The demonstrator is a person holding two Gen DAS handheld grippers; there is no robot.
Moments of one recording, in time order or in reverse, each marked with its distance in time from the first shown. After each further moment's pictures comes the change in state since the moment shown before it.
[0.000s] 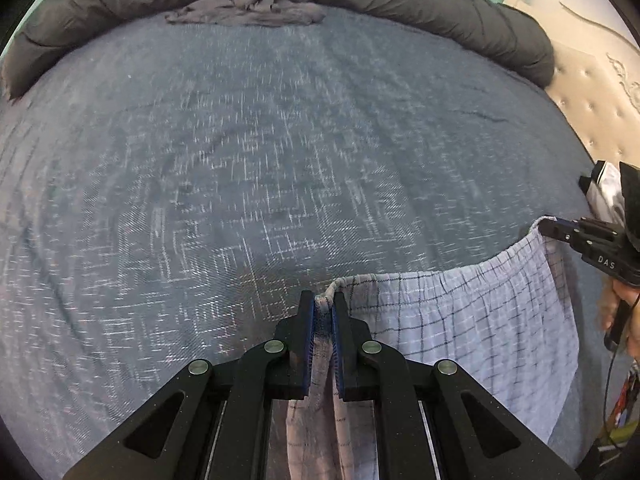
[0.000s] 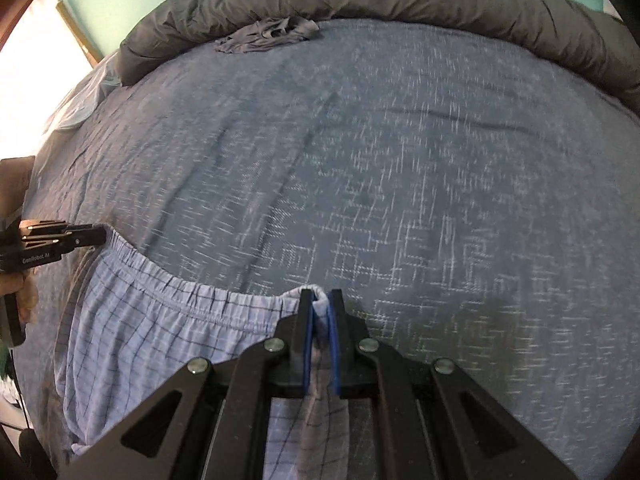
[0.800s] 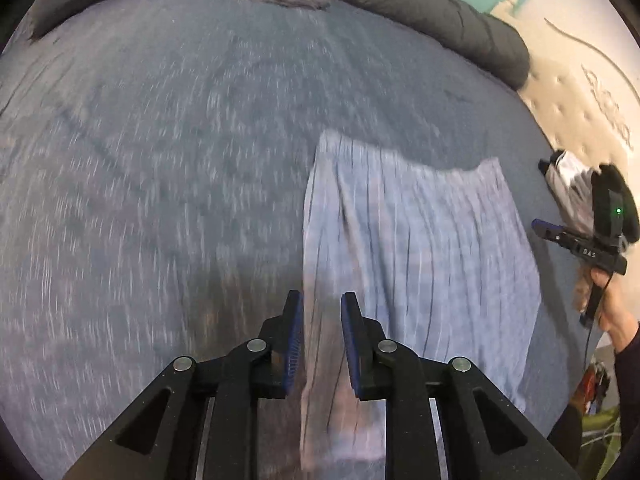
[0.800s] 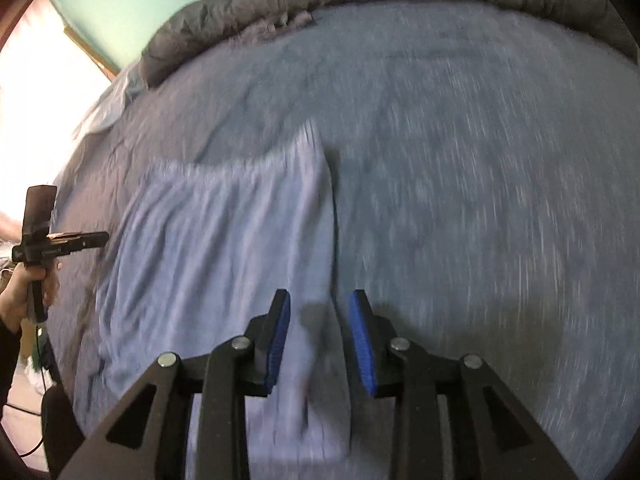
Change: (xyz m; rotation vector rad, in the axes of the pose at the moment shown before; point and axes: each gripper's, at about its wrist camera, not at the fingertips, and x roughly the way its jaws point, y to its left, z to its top) left arm -0.063 0.036 -0.113 -0.072 0.038 -0.136; right arm -0.070 -0.023 -0.114 0.077 0.052 0.122
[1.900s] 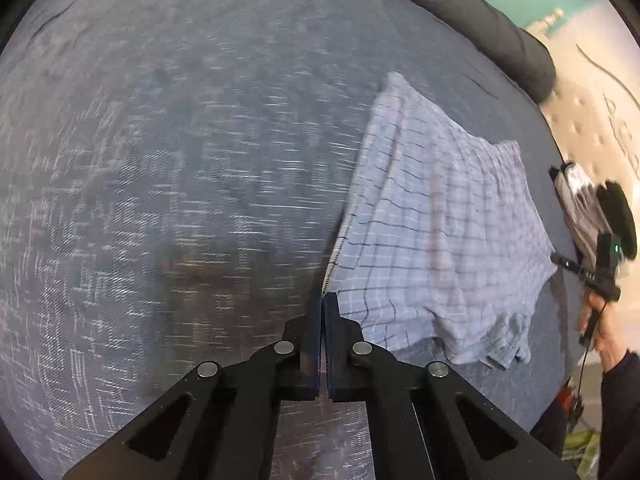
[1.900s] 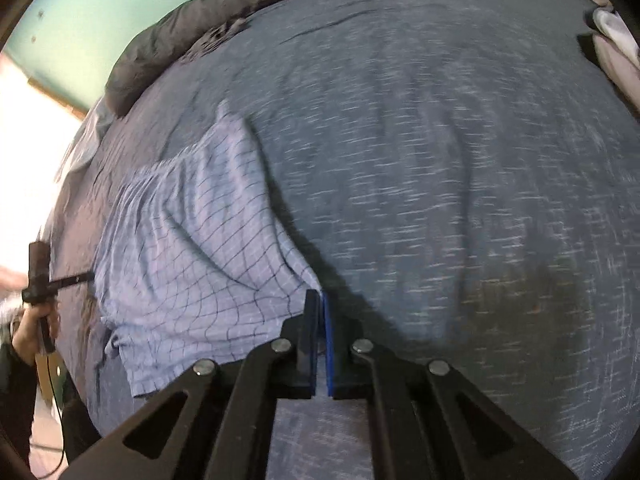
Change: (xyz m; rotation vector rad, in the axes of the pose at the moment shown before) left arm -0.027 0.043 -0.061 -0.167 0.035 0.004; right arm -0.029 -0.056 -0.046 0.217 -0.017 -0.026
